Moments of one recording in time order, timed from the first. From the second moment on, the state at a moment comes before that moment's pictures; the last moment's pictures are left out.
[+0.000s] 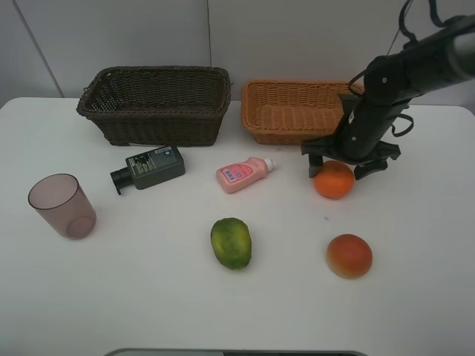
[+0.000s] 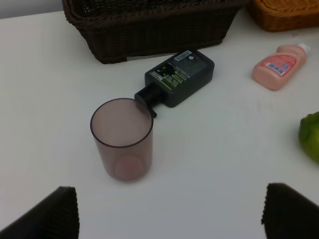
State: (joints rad) left arm -0.03 -0.01 -0.51 -0.19 1.07 0.20; right arm 0.29 1.98 -1.13 -0.16 0.60 0.40
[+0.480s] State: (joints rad) left arm -0.03 -0.01 -0.51 -0.19 1.07 0.20; right arm 0.30 2.04 -1.13 -0.18 0.60 0.40
